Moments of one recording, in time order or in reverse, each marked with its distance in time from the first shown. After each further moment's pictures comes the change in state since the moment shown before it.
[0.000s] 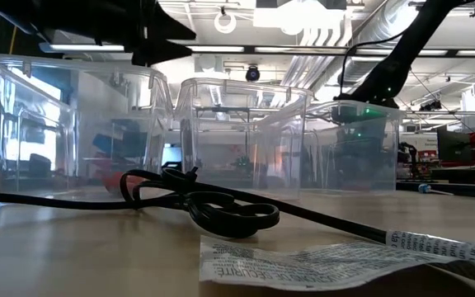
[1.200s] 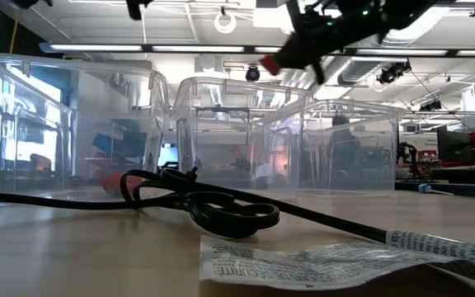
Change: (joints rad) left arm -0.001 -0.136 0.121 0.088 0.039 0.188; right arm 0.637 -0.348 0.001 0.646 -0.144 -0.054
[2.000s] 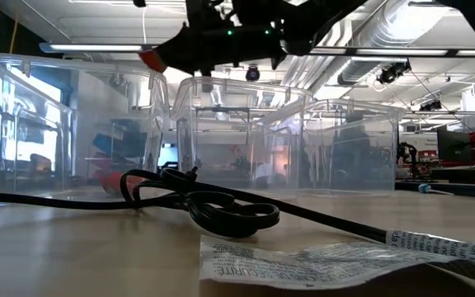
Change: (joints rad) left arm -0.025 -0.001 0.044 -0.016 0.068 -0.054; right arm 0.204 0.673 0.558 0.197 -0.303 -0.142
